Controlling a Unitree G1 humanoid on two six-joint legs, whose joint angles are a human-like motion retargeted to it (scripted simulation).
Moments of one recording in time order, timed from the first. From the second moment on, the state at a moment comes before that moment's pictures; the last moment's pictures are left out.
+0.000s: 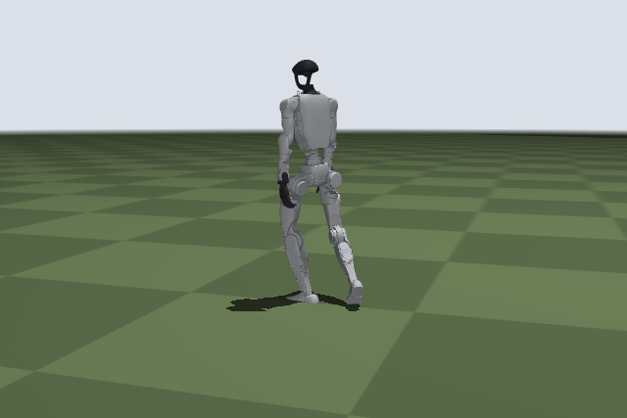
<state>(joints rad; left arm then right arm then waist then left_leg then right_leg) 0.00 0.13 0.35 1.42 0.54 0.13 -0.21 -0.17 -0.09 0.11 1.33 -0.69 0.14 0.20 -0.02 0.05 0.13 -0.17 0.07 0.23 0.42 -0.26 0.26 0.21 -0.03 -0.45 0.54 0.09 0.16</state>
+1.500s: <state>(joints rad) -0.06 0.14 0.27 1.42 0.59 0.11 -0.19 -0.12 -0.11 0.08 1.40 -0.65 0.18 0.22 -0.04 0.05 0.12 -0.18 -0.05 0.20 0.36 -0.10 0.14 0.08 -0.08 -0.43 0.68 0.15 0.24</state>
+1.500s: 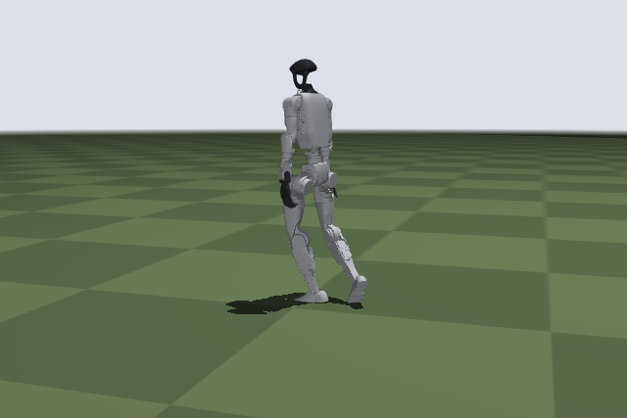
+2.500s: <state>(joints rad) -0.01 0.15 0.36 1.47 0.62 0.11 -0.16 -0.28 -0.05 0.10 1.38 -0.63 0.18 0.30 -0.02 -0.09 0.13 -0.48 -0.09 0.26 0.49 -0.11 0.01 0.16 0.00 -0.38 0.01 -0.23 0.26</state>
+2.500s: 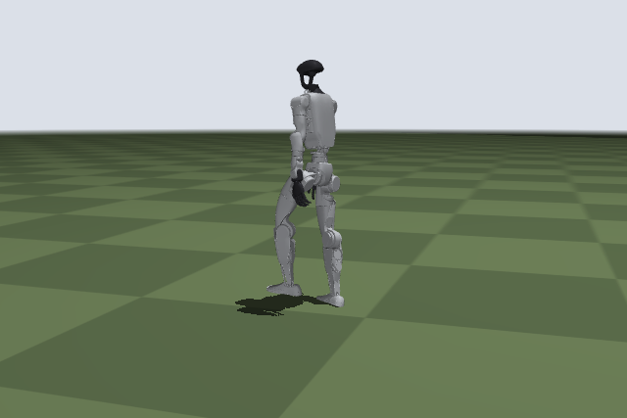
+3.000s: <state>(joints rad) -0.07 0.17 0.32 1.39 0.60 0.09 -0.17 -0.13 -0.09 0.13 1.35 -0.69 0.18 0.28 0.04 -0.05 0.06 -0.30 -0.01 0.33 0.49 -0.19 0.26 0.20 -0.05 -0.36 0.25 0.23 0.26</state>
